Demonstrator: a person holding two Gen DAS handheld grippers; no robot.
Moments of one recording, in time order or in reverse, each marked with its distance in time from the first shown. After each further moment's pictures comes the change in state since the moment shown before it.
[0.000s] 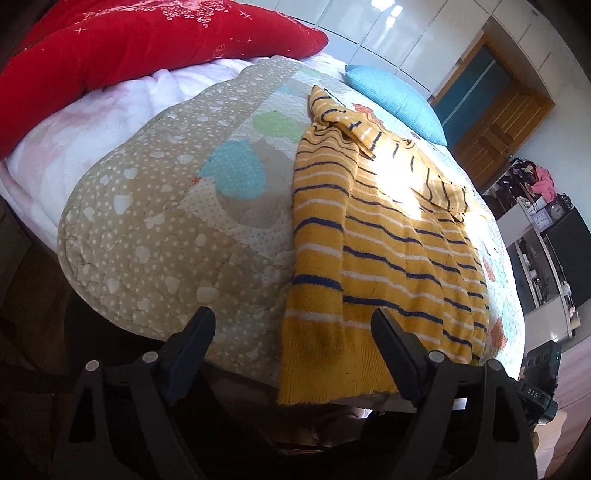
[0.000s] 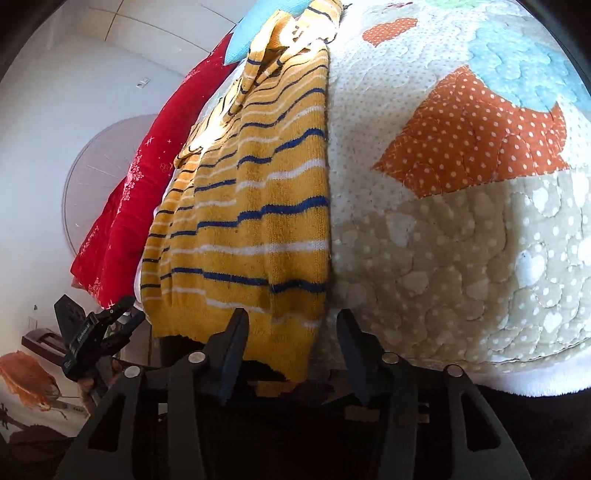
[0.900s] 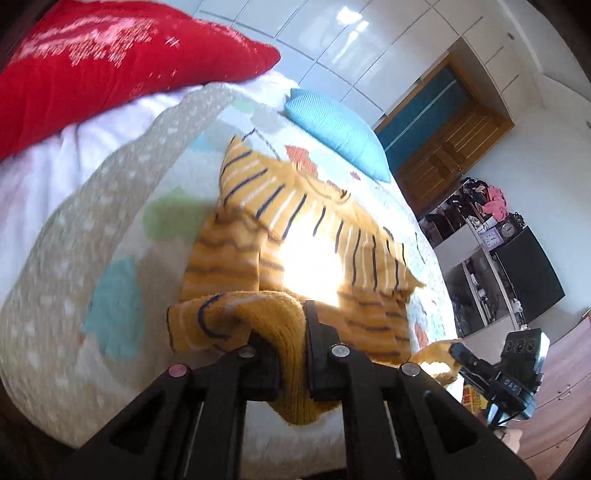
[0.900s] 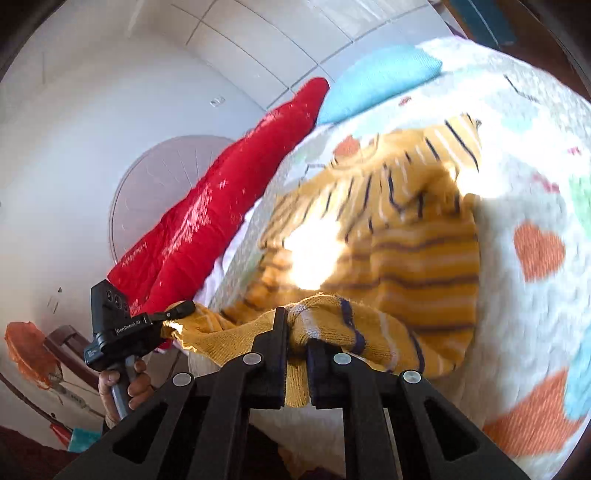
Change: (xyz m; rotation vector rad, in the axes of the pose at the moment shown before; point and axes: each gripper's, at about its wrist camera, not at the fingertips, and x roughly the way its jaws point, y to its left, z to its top) left arm 0.017 -0.062 0.134 0.012 -0.073 -0.209; right arm -0.017 0.103 0.143 -0.261 -0.203 0.134
